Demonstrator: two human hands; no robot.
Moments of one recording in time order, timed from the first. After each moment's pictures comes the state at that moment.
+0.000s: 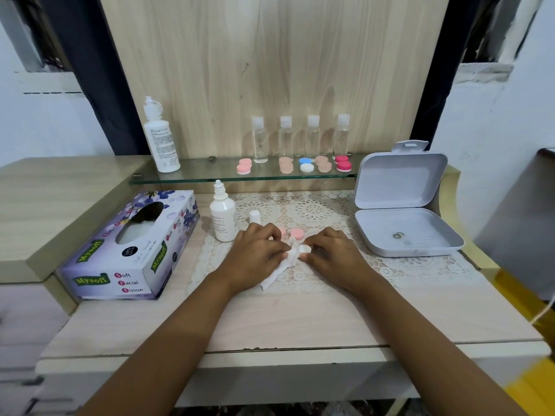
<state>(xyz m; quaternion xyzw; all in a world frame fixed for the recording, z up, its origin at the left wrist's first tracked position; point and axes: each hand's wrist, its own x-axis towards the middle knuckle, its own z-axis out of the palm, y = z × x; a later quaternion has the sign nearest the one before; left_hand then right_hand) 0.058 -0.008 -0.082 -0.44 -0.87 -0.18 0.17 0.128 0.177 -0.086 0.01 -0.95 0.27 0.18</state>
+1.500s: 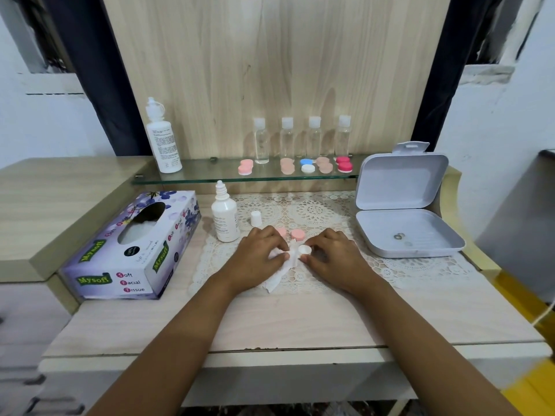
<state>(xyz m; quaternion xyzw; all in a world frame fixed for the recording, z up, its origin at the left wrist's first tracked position) 0.059 -0.005 -0.082 -0.41 -0.87 -0.26 0.10 0.130 0.174 -0.085 0.00 -0.96 0.24 0.16</state>
